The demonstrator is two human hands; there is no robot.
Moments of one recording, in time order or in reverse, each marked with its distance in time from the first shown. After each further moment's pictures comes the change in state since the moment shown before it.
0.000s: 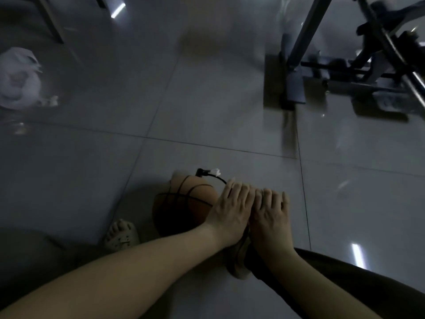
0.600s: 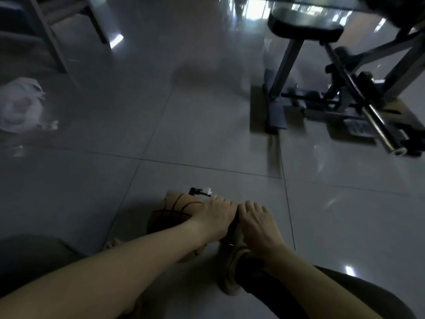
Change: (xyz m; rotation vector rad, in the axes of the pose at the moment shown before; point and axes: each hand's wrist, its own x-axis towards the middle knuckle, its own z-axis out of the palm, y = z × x) left_hand 0.013 -0.025 -0.068 -0.103 -0.248 0.063; right_hand 0.006 0.011 -0.060 0.087 -0.137 -0.162
